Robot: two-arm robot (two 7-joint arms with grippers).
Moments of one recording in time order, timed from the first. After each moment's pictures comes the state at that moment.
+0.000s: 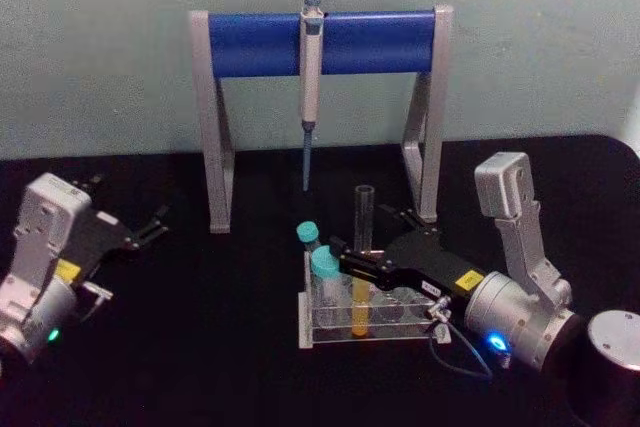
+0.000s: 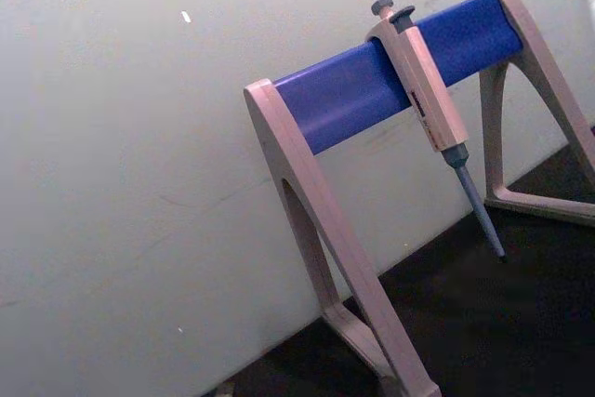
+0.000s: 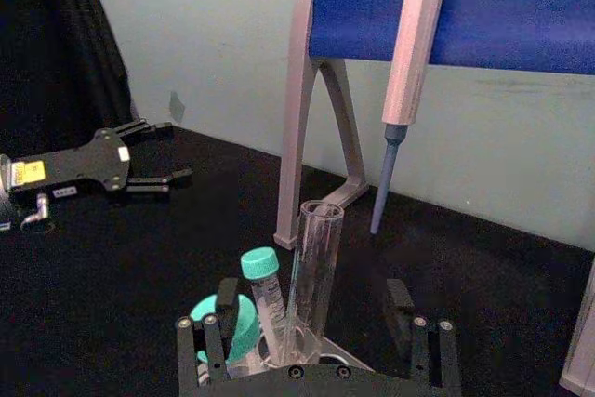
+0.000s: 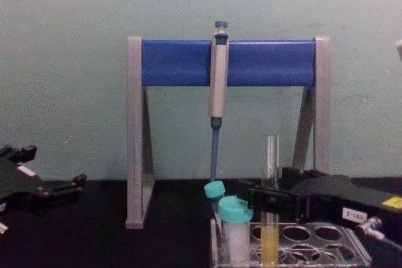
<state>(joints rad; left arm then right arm) -0.20 0.60 0.45 -1.41 -0.25 -0.12 0.03 0.17 0.37 -0.41 -1.55 0.43 0.11 0.38</state>
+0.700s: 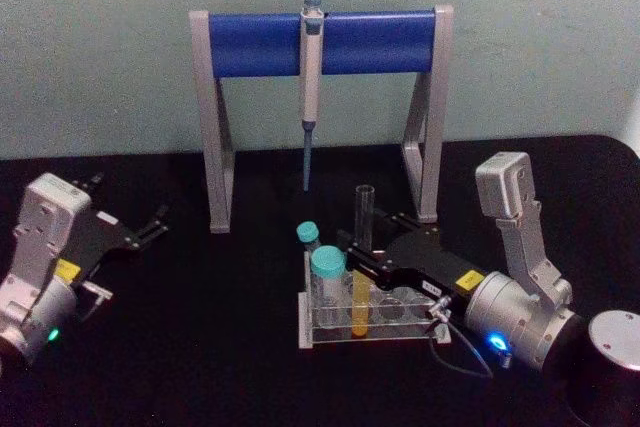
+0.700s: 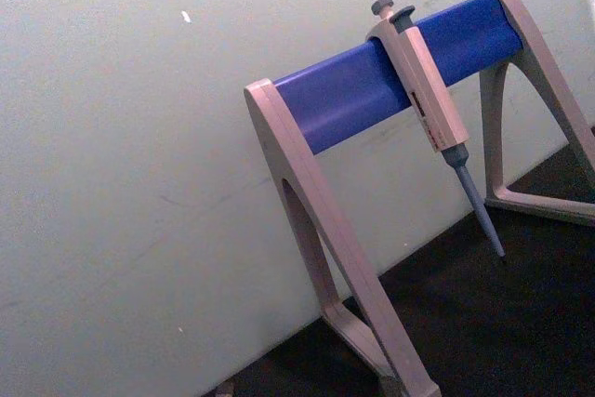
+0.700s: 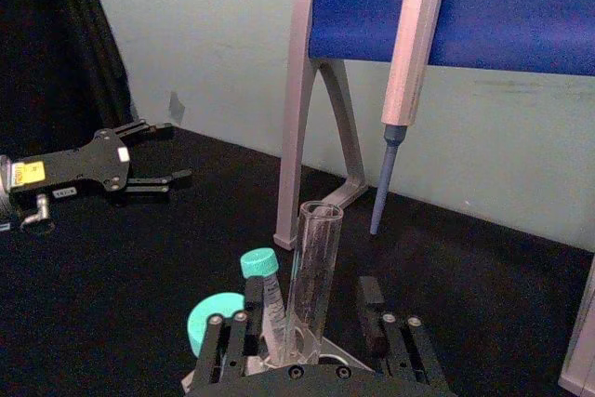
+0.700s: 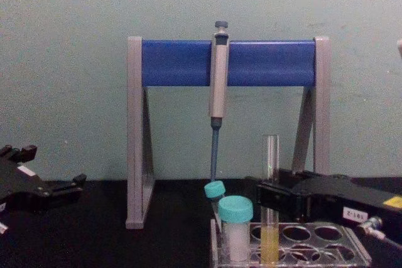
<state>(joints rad) -0.20 0.60 0.45 -1.41 -0.25 -0.12 0.03 0.16 0.37 -0.41 -1.55 0.43 0.11 0.38</state>
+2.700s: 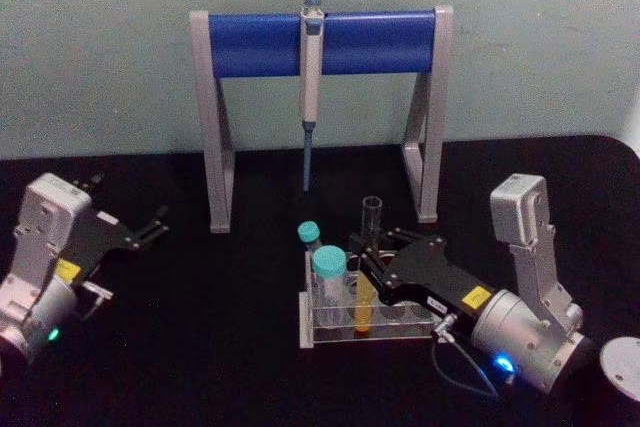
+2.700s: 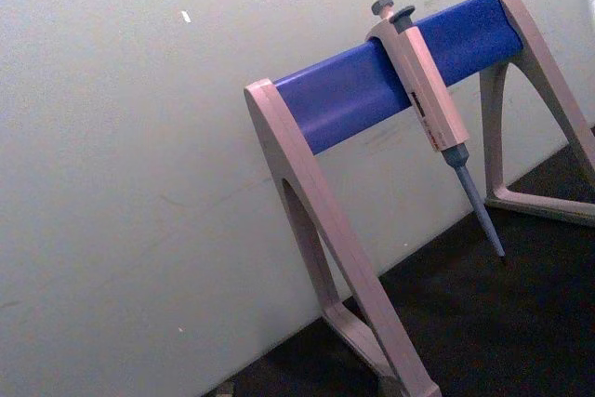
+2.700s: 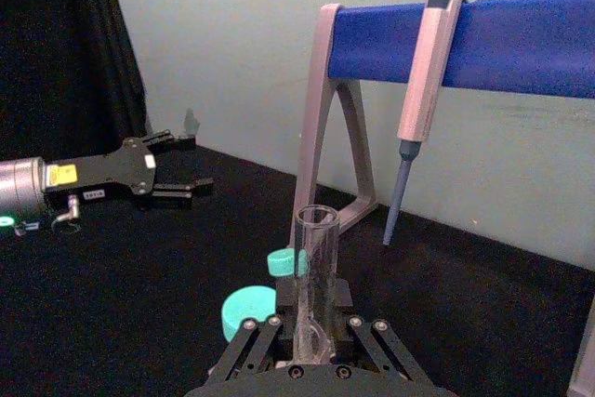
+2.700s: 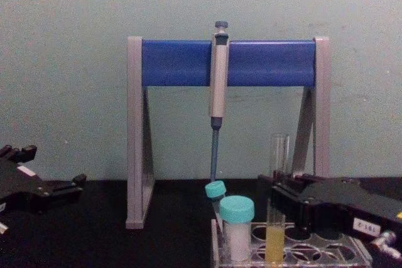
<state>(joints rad) -0.20 0.60 0.45 -1.41 -0.25 -0.12 0.03 0.11 0.38 -0.40 -1.57 0.41 0.01 0.40</state>
